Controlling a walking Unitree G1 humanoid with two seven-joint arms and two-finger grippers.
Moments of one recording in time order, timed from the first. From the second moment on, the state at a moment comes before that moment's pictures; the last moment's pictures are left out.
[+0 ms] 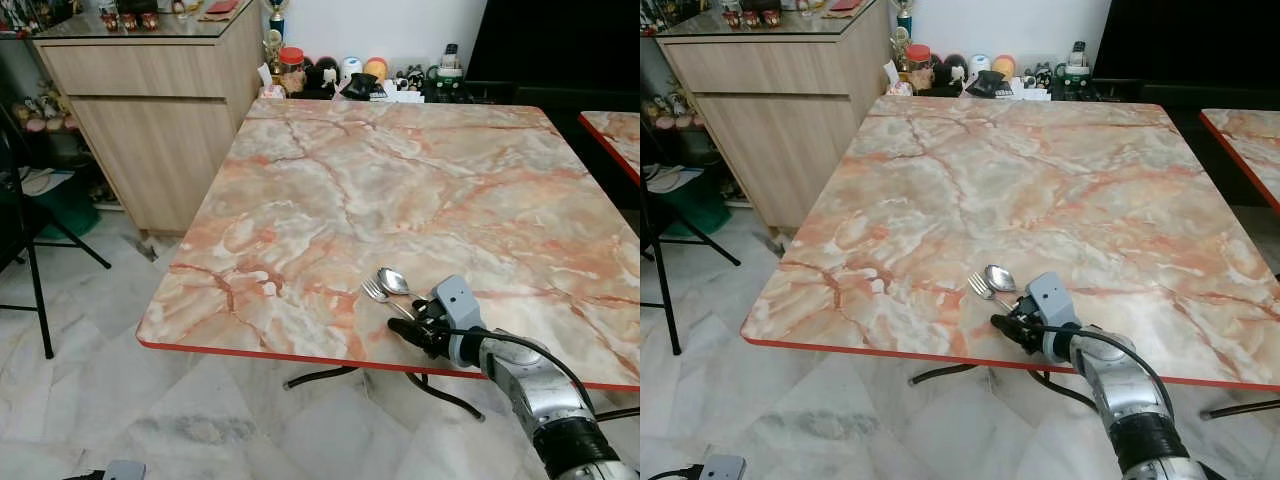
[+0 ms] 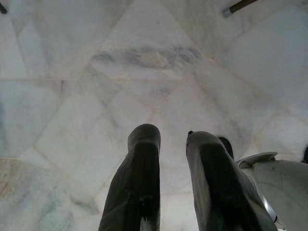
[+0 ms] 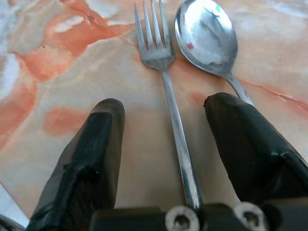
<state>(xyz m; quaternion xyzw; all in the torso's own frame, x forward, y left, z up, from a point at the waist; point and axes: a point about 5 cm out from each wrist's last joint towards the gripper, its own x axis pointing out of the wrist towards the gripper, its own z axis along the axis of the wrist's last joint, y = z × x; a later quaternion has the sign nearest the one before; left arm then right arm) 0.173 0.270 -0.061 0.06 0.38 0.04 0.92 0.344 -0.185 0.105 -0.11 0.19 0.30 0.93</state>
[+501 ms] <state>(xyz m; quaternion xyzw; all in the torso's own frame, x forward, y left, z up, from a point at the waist) 0.173 0.270 -0.061 0.06 0.38 0.04 0.92 0.348 -0.185 0.102 -0.12 0.18 0.31 0.92</state>
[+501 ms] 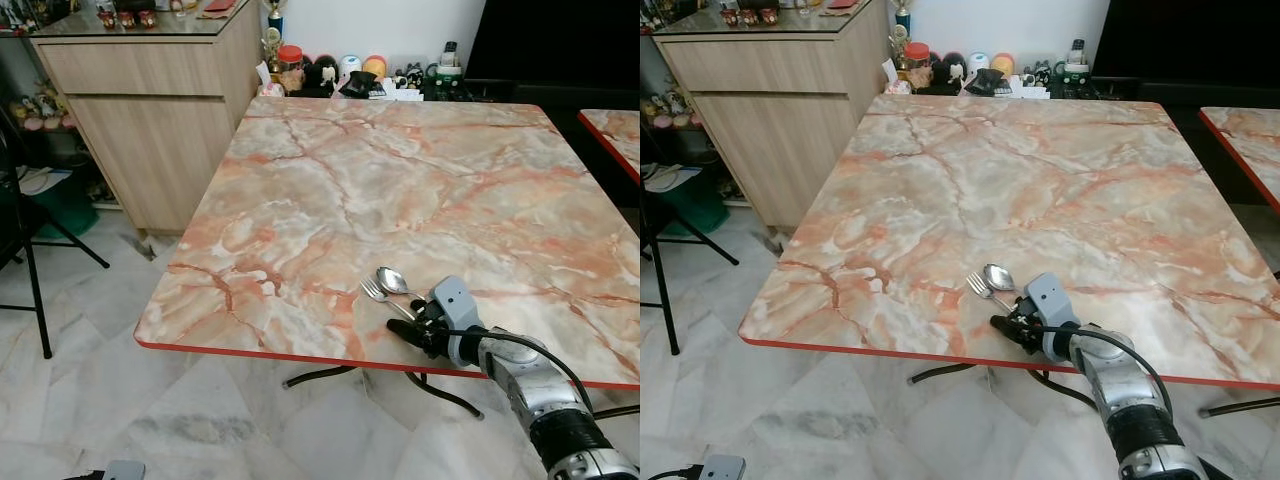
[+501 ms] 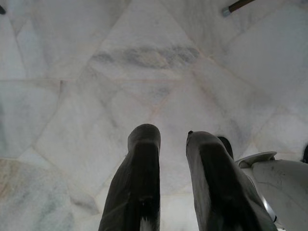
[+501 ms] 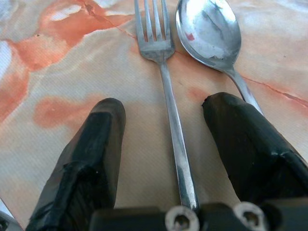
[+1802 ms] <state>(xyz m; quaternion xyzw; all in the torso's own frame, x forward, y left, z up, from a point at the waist) 0.171 0.270 -0.062 0.06 0.38 0.04 0.92 0.346 -0.168 0.093 -0.12 0.17 0.34 0.92</state>
